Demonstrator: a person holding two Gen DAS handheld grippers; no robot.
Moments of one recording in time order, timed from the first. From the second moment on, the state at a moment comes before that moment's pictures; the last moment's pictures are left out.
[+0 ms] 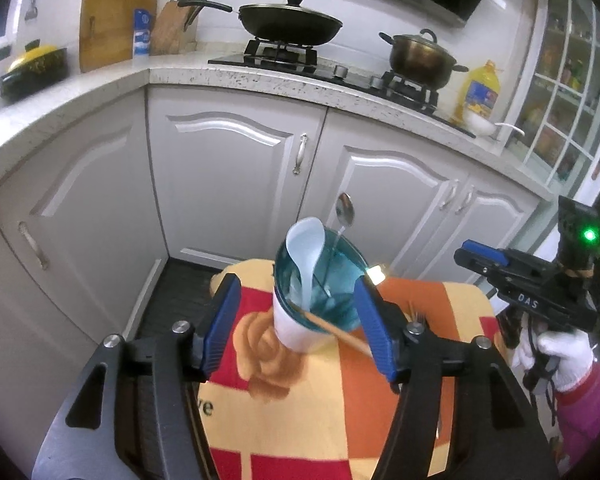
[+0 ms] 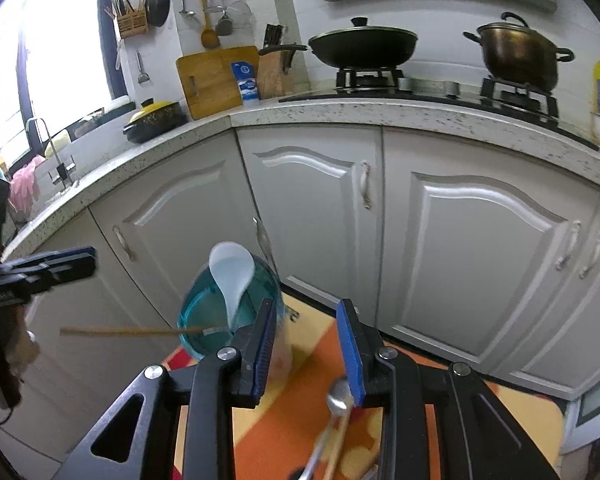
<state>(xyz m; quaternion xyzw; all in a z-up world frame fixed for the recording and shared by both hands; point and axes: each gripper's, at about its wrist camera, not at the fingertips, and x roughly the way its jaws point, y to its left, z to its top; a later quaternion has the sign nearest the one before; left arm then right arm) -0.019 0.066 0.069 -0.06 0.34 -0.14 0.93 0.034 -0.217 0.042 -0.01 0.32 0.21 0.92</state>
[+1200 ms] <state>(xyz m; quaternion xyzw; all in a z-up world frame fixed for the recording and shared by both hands) -0.026 -0.102 -0.091 -0.03 0.50 -0.22 0.84 0.005 -0.332 -0.126 0.10 0.48 0.17 0.85</state>
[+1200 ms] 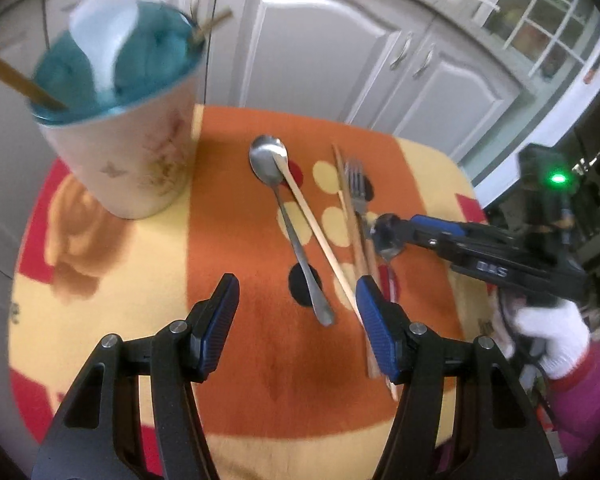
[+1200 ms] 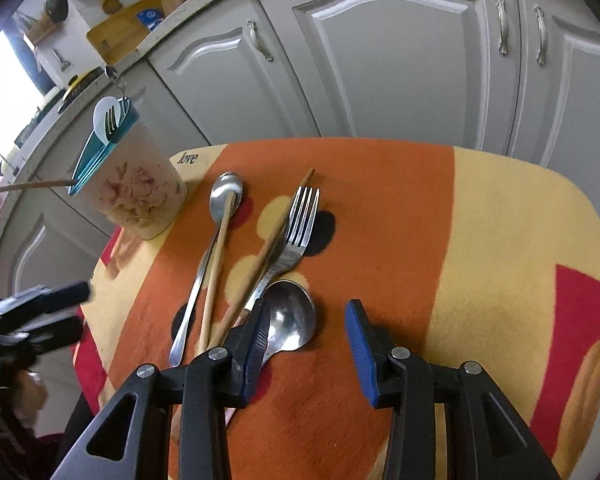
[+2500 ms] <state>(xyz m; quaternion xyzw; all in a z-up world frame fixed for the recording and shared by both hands) -0.026 -0.108 -0.134 0.02 0.58 -0.24 0.78 0.006 -0.327 -0.131 0.09 0.46 0.22 0.85</state>
